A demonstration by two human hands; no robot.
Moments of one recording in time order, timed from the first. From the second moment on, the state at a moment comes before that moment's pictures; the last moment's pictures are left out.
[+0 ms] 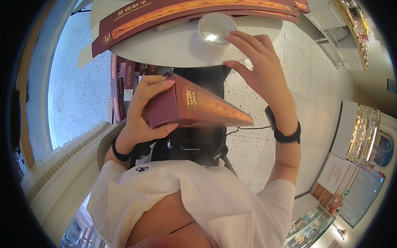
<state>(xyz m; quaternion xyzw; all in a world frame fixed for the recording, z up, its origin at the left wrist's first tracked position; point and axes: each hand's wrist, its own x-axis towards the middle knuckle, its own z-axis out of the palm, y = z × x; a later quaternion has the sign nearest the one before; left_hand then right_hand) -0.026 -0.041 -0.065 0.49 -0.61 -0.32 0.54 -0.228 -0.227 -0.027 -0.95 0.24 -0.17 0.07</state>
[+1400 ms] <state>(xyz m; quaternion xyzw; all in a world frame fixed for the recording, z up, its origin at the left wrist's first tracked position) -0.018 -0.021 -0.104 0.56 -0.47 -0.38 0.57 -0.149 -0.154 -0.099 -0.86 0.14 -0.27 0.42</state>
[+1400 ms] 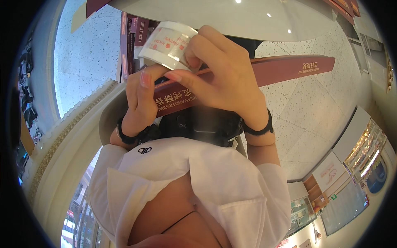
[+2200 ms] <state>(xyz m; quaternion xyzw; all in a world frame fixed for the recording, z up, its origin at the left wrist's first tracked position) -0.017 -0.024 -0.101 0.59 -0.52 -0.26 0.56 -0.153 -0.157 -0.088 -0.81 0.14 -0.23 0.51</state>
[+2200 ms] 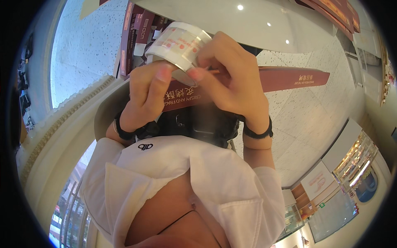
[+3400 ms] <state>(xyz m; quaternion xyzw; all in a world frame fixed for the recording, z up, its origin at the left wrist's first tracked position) -0.036 -0.040 -0.092 0.62 -0.34 -0.24 0.67 -0.167 -0.149 -0.102 -0.67 0.15 -0.52 0.51</state>
